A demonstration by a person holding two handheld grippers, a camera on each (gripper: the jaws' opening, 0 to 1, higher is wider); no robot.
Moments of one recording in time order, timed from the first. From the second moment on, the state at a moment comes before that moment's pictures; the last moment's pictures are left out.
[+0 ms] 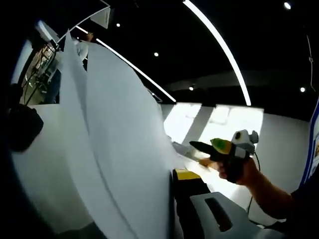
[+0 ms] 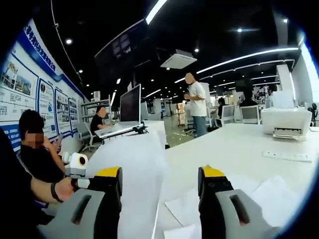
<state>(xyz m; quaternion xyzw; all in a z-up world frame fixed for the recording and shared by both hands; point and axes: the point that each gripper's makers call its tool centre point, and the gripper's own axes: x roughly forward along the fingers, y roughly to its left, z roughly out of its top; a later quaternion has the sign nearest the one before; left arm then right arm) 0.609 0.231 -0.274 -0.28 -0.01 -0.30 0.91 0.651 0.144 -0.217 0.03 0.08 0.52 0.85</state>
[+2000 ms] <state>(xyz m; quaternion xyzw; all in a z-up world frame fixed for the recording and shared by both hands) 0.608 0.232 -0.274 -0.28 -0.01 -0.30 0.91 0.642 0.034 -0.202 0.09 0.04 0.45 0.89</state>
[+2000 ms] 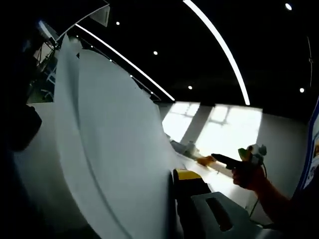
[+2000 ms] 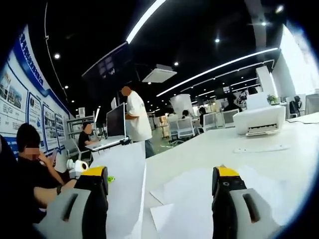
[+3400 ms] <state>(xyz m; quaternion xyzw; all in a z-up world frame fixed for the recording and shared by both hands) 0.602 0.225 -0.272 -0.28 -0.01 -0.31 0.91 0.661 -0.064 -0.244 0.05 0.07 0.34 0.94</state>
